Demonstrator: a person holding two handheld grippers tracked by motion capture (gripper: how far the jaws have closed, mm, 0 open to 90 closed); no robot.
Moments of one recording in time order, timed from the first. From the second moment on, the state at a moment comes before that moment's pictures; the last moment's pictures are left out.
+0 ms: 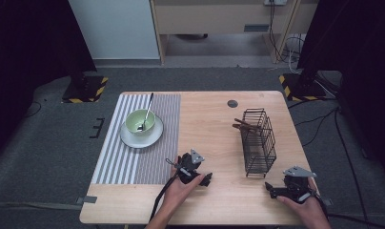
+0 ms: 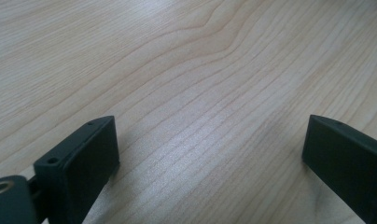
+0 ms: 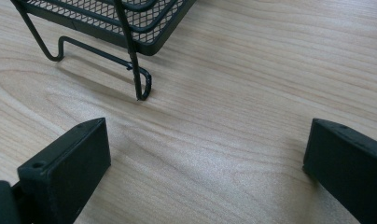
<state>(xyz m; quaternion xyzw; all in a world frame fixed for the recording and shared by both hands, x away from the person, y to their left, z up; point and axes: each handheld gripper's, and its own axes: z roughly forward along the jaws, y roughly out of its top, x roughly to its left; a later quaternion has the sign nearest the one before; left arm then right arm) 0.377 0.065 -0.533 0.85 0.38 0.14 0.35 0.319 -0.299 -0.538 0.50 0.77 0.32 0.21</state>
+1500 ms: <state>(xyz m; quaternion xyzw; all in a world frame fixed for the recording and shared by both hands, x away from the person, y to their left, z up) 0.409 0.061 -0.455 0.86 0.30 0.10 0.40 0.323 -0.299 -0.538 0.50 0.78 0.32 0.20</state>
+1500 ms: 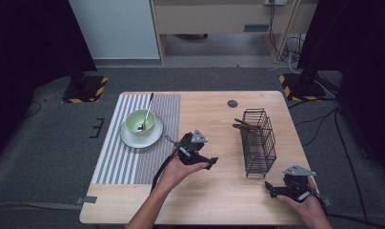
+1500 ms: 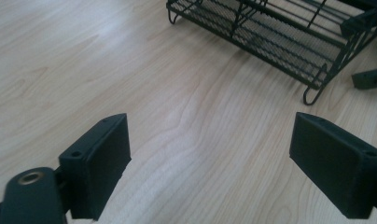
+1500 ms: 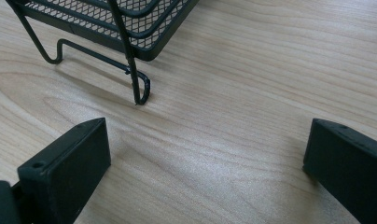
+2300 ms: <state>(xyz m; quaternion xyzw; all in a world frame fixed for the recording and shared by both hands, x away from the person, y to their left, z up) 0.442 0.051 -0.403 0.85 0.27 0.09 0.45 0.323 -0.299 -0.538 0.50 0.78 0.32 0.21</state>
